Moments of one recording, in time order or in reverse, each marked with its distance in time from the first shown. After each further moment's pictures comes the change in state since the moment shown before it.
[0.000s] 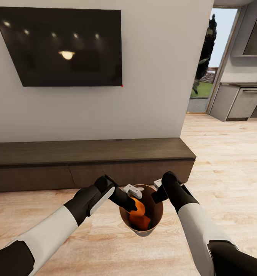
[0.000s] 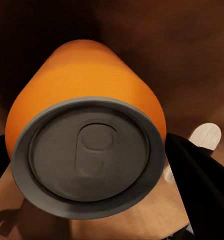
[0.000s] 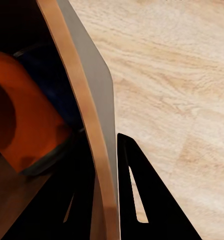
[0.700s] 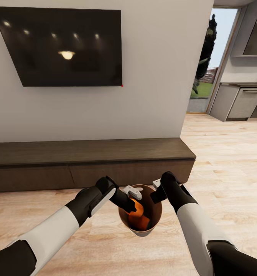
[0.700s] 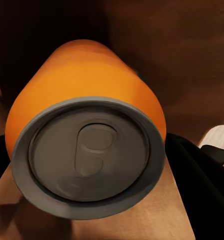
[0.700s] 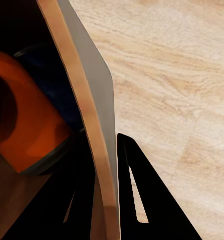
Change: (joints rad) left arm 0.000 -0.012 -0.007 0.030 -0.001 0.000 0.035; right arm 0.000 0.009 0.006 0.000 0.000 0.000 0.000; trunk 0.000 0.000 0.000
